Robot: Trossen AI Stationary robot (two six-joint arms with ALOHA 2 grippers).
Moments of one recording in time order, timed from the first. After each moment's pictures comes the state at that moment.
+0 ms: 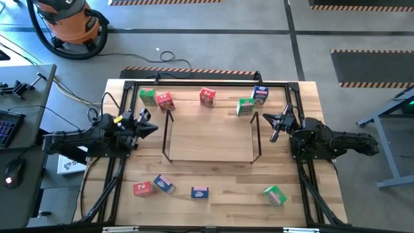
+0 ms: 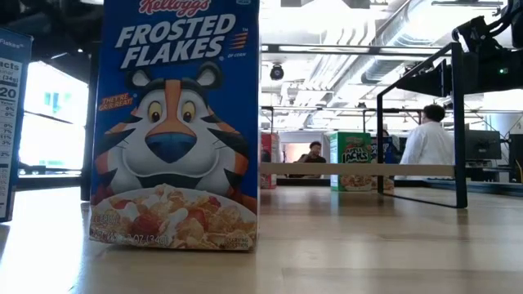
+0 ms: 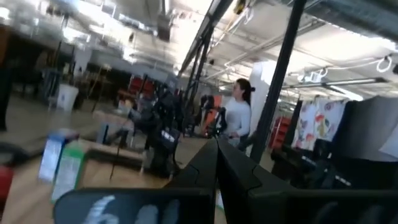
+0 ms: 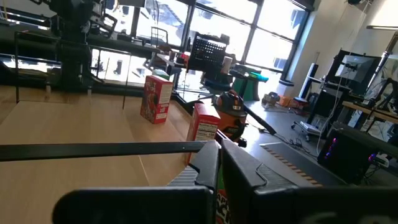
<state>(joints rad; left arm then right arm) 0.16 0.11 0.01 0.46 0.22 -0.33 -0.11 0.03 0.01 0.07 0.36 -0.27</state>
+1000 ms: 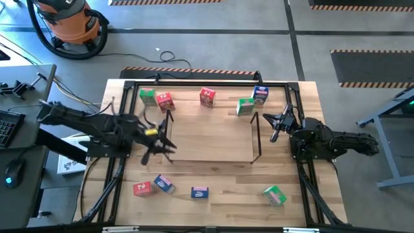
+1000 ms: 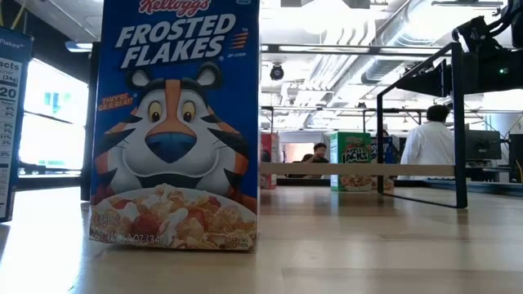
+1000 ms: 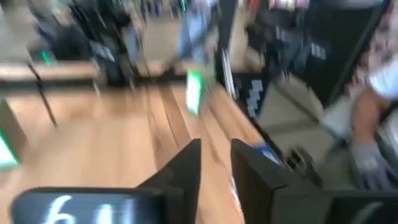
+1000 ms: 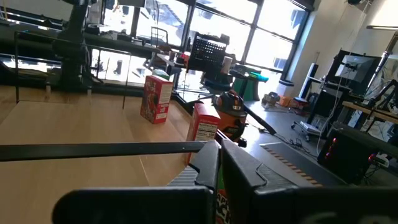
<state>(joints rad) -0.22 0.84 0.66 -0.09 0.12 -0.07 -0.11 0.03 0.01 0.07 0.36 -0.27</state>
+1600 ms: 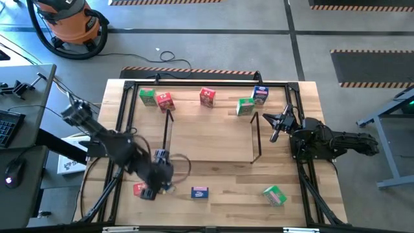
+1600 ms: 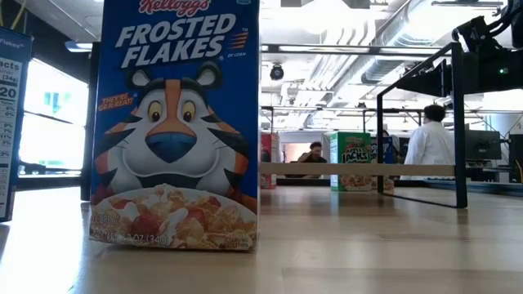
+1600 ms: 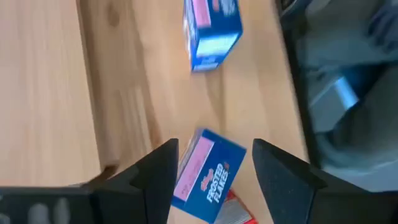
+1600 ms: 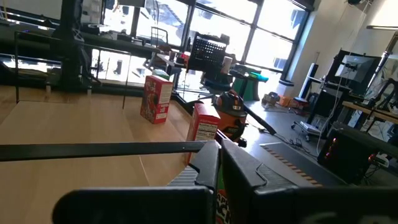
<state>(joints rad) -0.64 1.46 1.34 -1.02 -0.12 -0.43 -0.11 0.03 0.01 0.07 0.36 -0.27</state>
